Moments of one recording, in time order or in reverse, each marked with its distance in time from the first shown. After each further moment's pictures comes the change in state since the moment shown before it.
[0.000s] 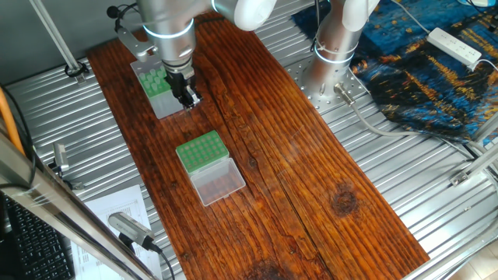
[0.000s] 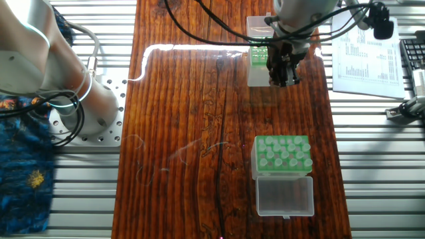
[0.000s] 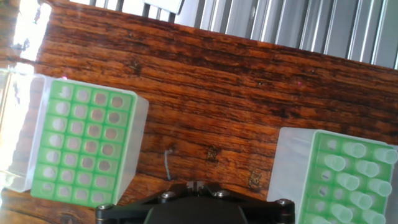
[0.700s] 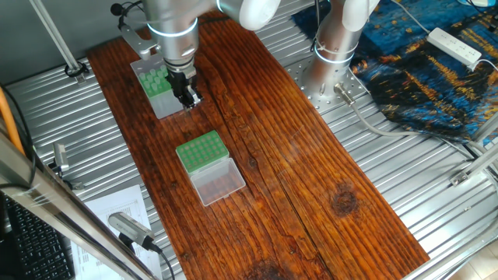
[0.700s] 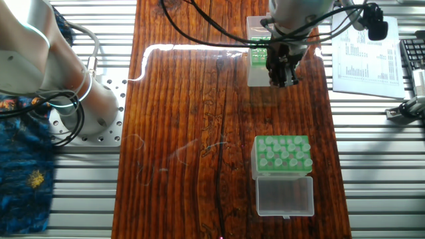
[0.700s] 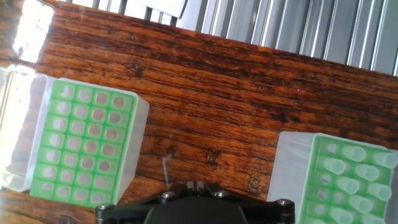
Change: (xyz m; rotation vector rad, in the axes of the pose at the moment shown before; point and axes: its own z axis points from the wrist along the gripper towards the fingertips) arm 0.001 0.001 0.000 0.003 -0.011 0.030
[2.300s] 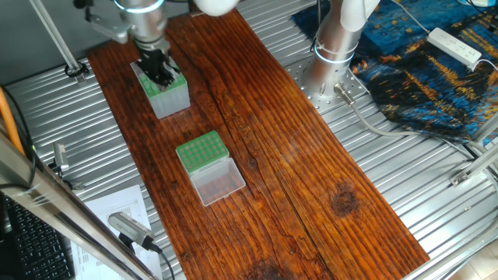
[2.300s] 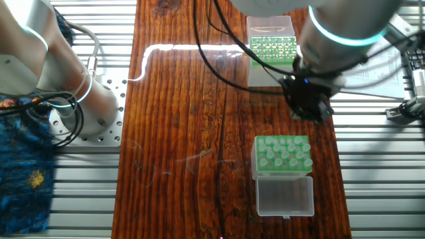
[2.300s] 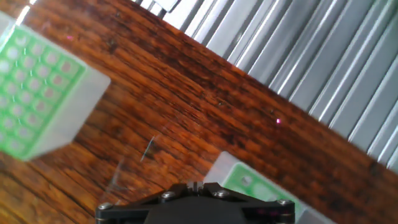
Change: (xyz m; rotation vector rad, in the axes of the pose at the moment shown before) arm -0.025 -0.100 -0.010 -0.008 0.003 -0.466
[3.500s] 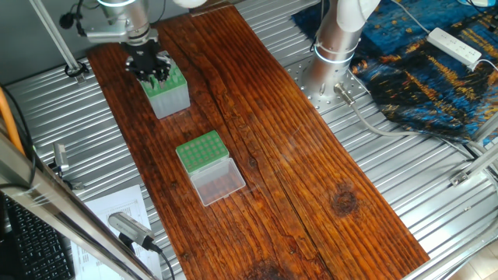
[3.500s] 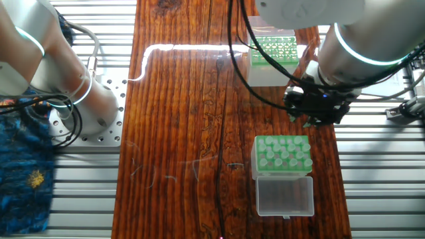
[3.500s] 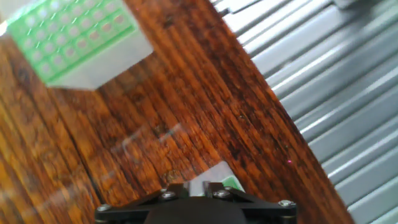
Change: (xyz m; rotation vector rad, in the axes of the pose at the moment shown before) arm 0.000 -0.013 0.003 -0.065 0.023 -0.518
